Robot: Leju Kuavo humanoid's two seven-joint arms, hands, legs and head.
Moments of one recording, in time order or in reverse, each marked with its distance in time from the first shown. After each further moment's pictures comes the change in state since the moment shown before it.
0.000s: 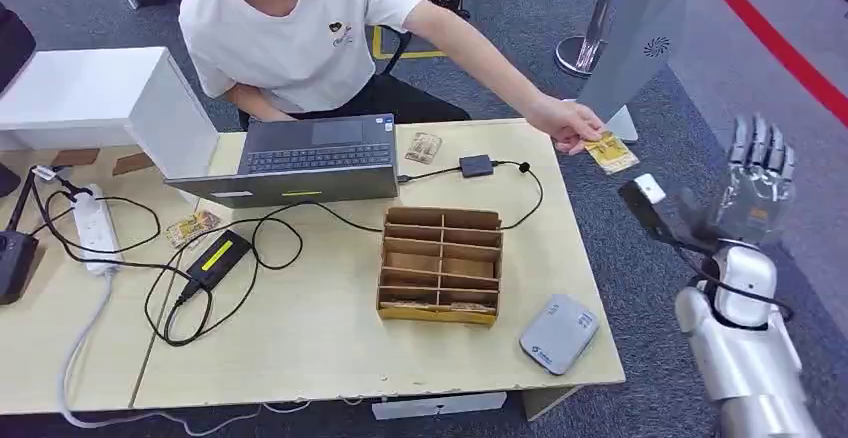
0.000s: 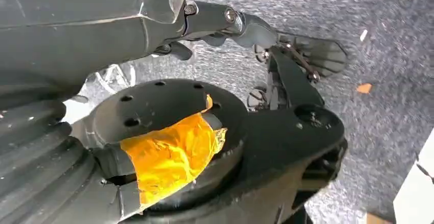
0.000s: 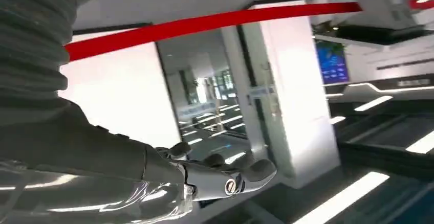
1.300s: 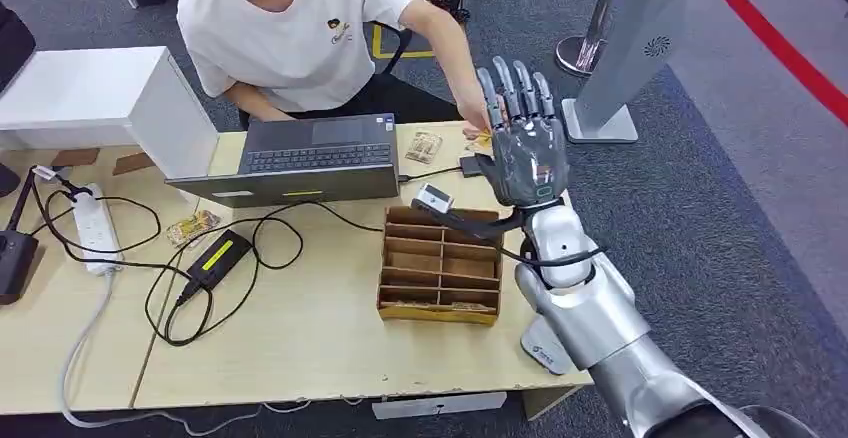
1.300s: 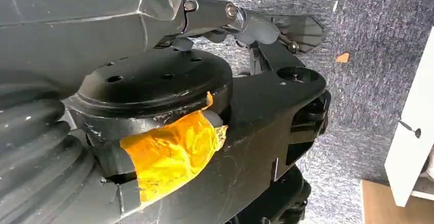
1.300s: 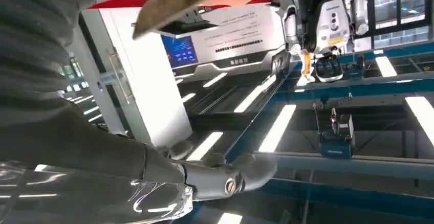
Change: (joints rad) left arm -0.017 -0.029 -0.080 0.014 0.007 -0.057 -0.074; right arm -0.222 0.264 0.486 0.008 0.145 -0.001 -0.001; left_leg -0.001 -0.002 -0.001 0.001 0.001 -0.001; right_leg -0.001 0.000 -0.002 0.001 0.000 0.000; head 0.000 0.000
